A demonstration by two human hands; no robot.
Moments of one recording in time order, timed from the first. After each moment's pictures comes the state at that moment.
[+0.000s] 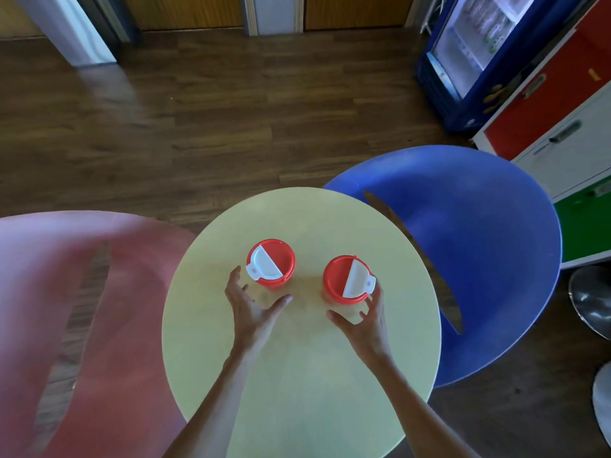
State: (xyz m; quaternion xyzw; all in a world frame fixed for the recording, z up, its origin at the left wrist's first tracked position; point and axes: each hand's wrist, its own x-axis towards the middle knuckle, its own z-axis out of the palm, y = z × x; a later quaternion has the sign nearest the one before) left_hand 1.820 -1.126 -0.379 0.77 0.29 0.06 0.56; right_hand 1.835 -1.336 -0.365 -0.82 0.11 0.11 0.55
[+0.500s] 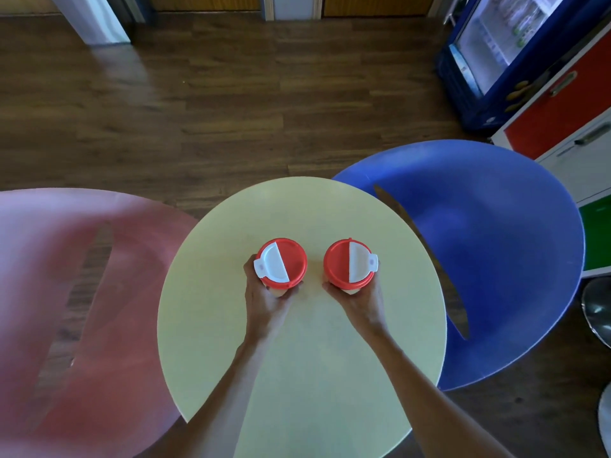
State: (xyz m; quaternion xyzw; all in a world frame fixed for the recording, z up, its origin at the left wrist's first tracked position) left_hand 1.832 -1.149 -0.377 0.78 0.26 0.10 0.56; right_hand 1.878 -1.324 -0.363 -0.82 0.07 0.10 0.56
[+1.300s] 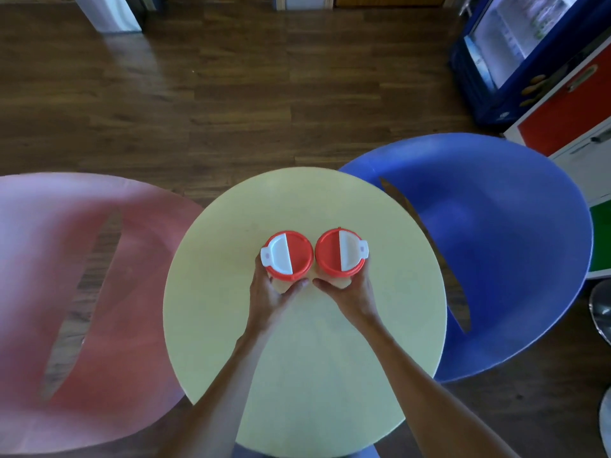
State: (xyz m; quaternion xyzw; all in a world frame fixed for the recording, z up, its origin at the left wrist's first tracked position) left_hand 1.817 -1.152 -0.379 0.78 0.24 0.05 0.57; right_hand 1.872 -1.315 -0.366 -0.81 0.05 0.17 0.56
